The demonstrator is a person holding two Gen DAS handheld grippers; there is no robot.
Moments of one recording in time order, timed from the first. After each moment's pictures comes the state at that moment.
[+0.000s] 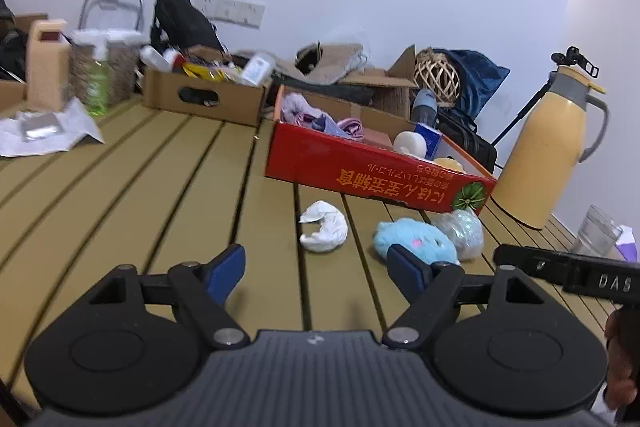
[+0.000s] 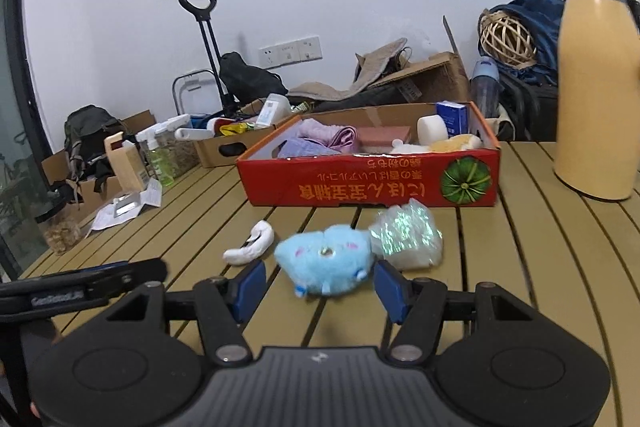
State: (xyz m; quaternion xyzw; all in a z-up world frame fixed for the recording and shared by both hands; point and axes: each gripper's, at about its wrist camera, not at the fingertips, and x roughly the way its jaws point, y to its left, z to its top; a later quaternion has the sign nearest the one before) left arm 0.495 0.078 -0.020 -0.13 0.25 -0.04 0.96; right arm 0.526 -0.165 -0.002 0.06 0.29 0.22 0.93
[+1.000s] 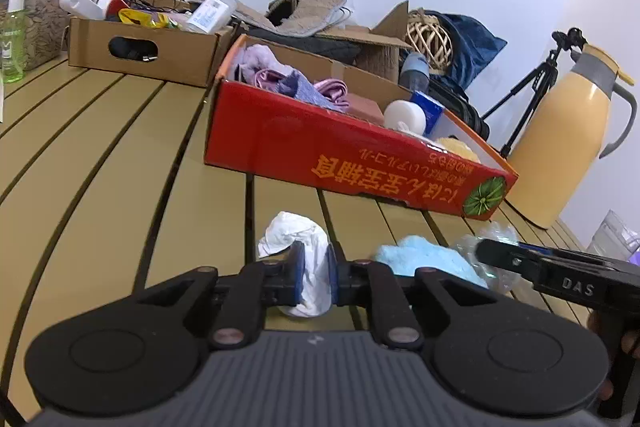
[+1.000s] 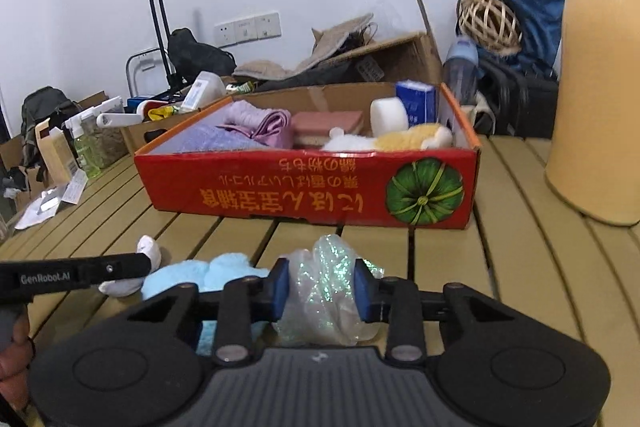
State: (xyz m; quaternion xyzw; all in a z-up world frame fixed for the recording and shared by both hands) left arm 0.599 0.059 -0.053 -0.15 0.29 -0.09 0.94; right arm 0.620 -0.177 -0.043 0.02 0.30 0.17 0.94
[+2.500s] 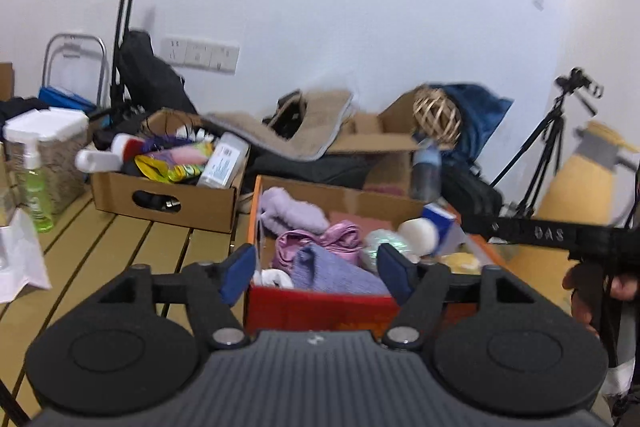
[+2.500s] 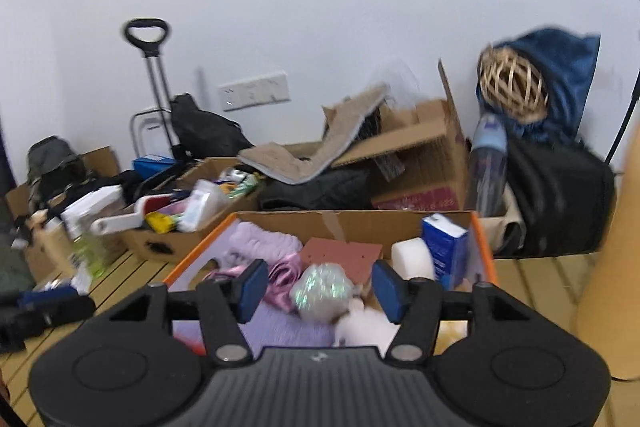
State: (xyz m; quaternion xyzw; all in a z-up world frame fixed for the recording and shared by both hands) left arm 0.608 0.083 0.059 -0.10 0.19 -0.06 0.97; right arm 0.712 -0.163 0.052 0.04 0.25 0.19 0.95
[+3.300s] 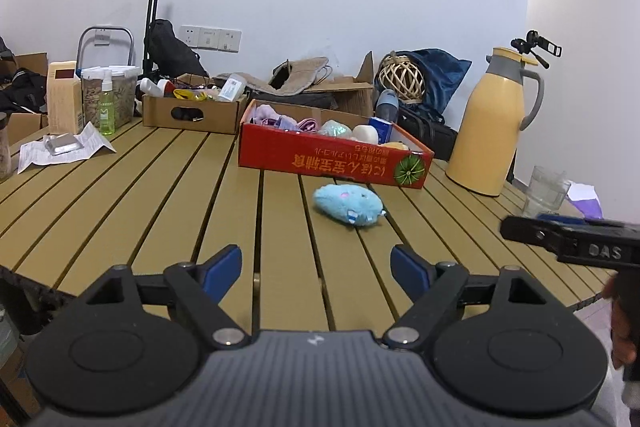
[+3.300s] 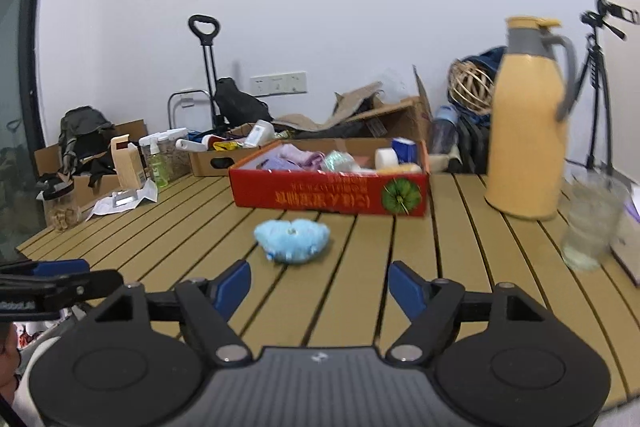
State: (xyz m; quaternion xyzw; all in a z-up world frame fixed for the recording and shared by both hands) left arm 0.360 0.022 0.002 -0.08 0.21 -0.05 0.97; right arm 0.406 -0.230 0.019 0.02 0.23 0.18 0.96
